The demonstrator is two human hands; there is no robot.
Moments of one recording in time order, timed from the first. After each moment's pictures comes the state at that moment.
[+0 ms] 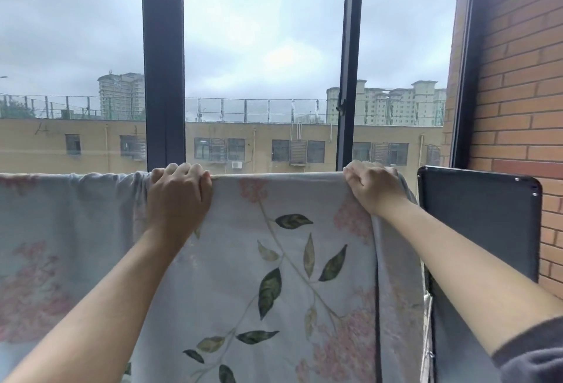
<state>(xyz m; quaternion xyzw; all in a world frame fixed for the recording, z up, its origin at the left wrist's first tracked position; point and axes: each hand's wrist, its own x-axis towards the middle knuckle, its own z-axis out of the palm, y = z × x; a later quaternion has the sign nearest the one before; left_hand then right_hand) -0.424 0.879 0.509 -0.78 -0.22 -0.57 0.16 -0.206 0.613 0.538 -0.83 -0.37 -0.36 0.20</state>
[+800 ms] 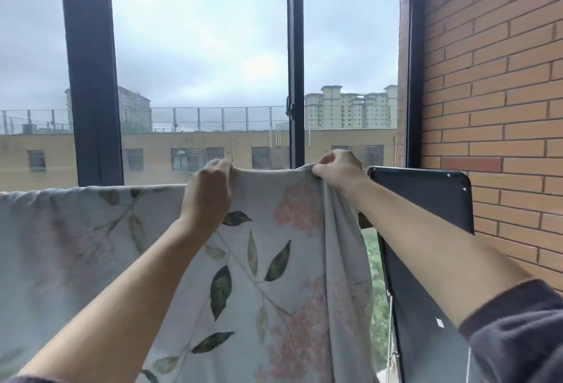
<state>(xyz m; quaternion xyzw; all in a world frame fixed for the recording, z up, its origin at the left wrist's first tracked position) -0.293 0.733 0.538 -0.82 -0.11 -0.56 -0.01 -0.160 0.538 0.577 -0.82 -0.24 -0.17 0.49</state>
